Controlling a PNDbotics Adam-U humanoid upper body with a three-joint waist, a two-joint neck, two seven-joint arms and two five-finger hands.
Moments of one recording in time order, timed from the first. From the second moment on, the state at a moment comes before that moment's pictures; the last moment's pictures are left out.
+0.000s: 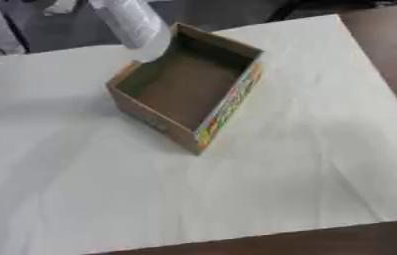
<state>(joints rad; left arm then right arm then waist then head) -1.23 0.82 -0.23 -1.47 0.01 -0.05 -0.55 -0.37 -0.49 -0.38 -1.84 -0.32 -0.12 0.15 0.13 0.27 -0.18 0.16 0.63</state>
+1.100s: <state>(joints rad) -1.18 0.71 -0.31 -1.36 -0.13 -0.17 -0.52 -0.40 -0.48 -0.37 -1.84 -0.35 -0.11 0.16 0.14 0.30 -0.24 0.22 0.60</state>
